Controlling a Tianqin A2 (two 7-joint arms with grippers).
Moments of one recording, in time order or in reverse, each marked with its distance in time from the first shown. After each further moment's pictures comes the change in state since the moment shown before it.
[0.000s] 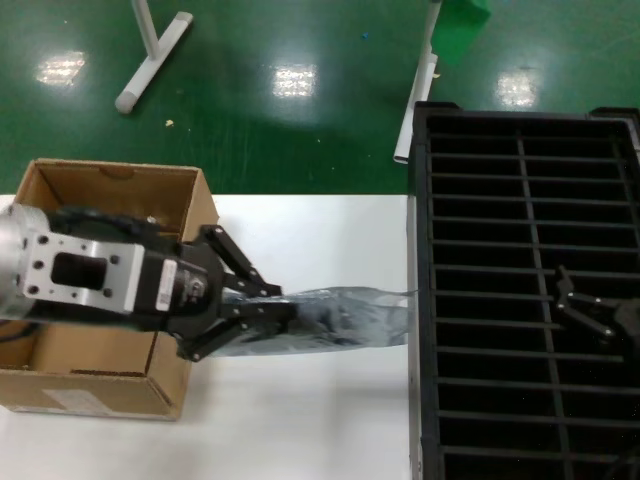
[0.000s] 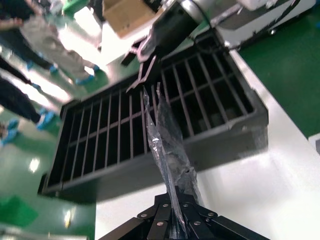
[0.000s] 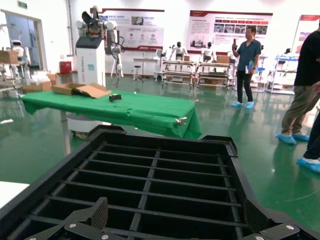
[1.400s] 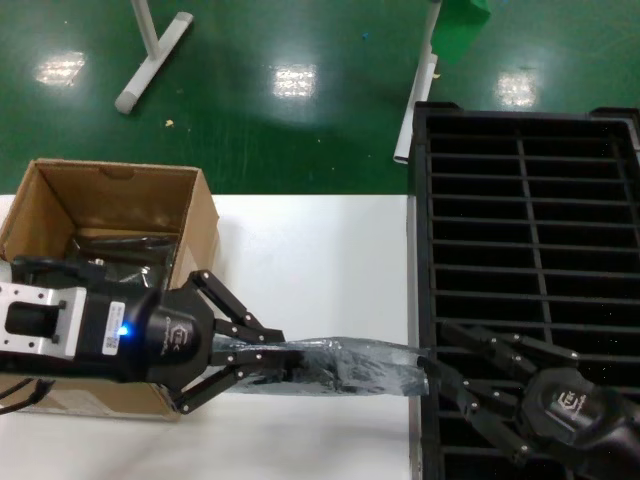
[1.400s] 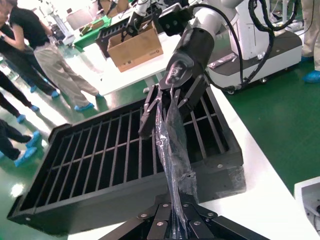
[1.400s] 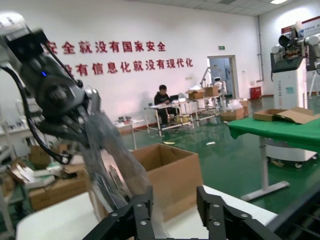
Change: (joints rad) left arm 0.200 -0.053 -0.103 0.038 -0.242 -0.019 0.143; right arm 0.017 0.185 0.033 -0.142 0.375 -0.996 -0.253
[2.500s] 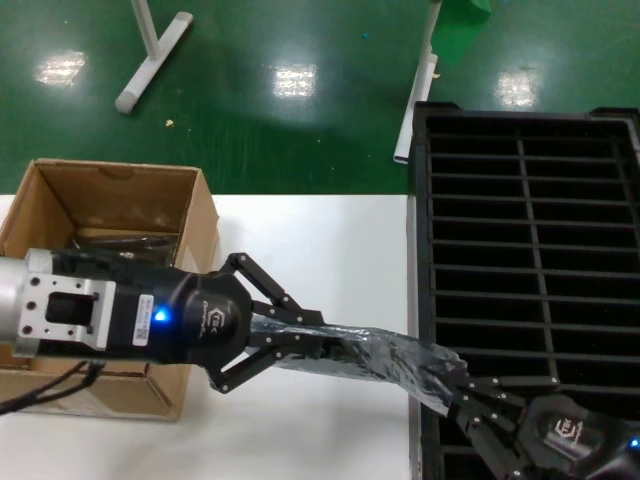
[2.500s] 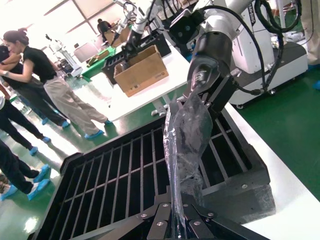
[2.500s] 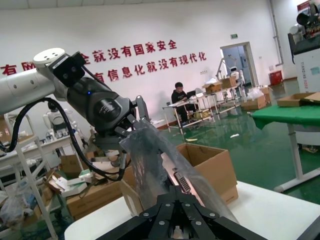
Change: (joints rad) left arm -0.038 0.125 0.023 0.114 -0.027 0.004 0.171; right arm -0.067 0.064 -0.026 0.100 0.042 -0.025 0.132
